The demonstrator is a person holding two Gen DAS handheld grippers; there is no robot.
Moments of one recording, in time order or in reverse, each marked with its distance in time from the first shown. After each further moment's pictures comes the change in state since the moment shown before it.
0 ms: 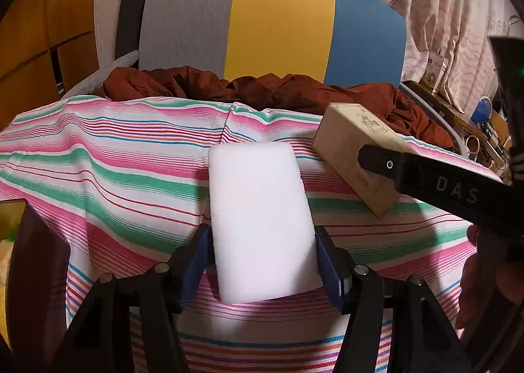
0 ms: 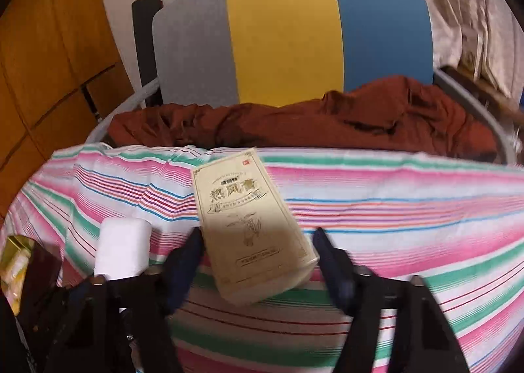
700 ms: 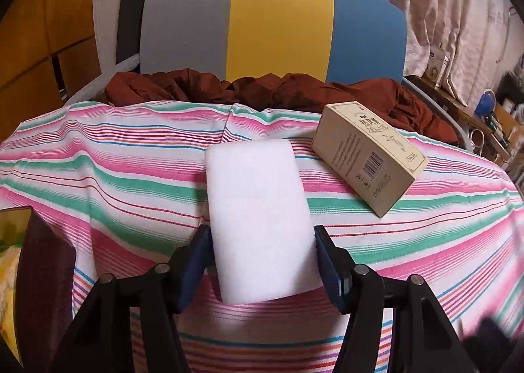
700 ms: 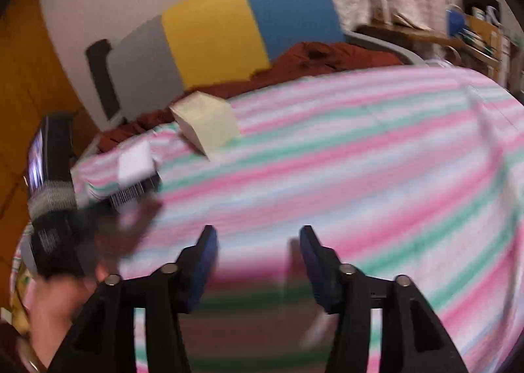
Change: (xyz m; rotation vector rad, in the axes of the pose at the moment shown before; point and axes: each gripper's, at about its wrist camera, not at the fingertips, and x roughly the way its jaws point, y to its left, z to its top) left arm 0.000 -0.005 0.003 0.024 0.006 0.030; right arm -0.114 -0.003 -0.104 0.221 -0.090 -0.107
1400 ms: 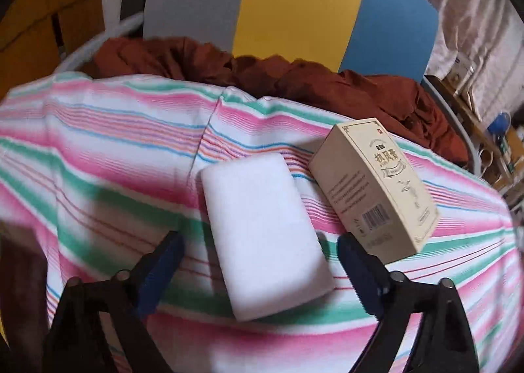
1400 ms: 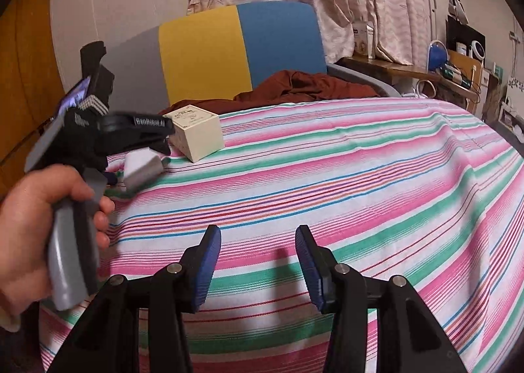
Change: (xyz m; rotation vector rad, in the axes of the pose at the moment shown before) left arm 0.030 -0.014 0.042 -0.098 0.141 0.011; right arm -0.027 0.005 -0.049 -0.008 -0.095 -0.176
